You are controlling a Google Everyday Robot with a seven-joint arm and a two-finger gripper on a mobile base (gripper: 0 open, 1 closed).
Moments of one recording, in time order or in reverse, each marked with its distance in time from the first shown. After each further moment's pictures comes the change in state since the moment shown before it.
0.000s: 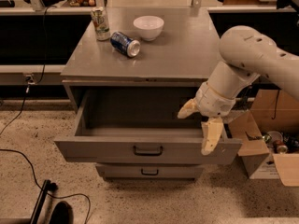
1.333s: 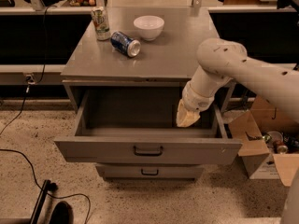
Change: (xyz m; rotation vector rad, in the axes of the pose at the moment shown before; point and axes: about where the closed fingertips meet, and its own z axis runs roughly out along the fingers) arm 0.036 -0.092 0.044 0.121 0.106 0.106
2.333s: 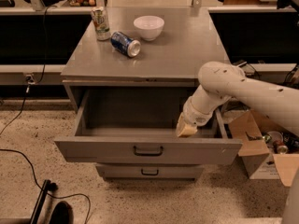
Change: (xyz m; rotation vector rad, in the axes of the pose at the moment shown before) arm 0.020 0.006 0.054 0.028 -0.040 0.136
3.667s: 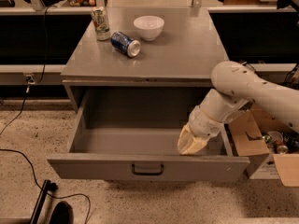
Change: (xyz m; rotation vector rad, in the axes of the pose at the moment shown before) arm -0.023 0.094 -0.031 -0.217 -0.160 -0.190
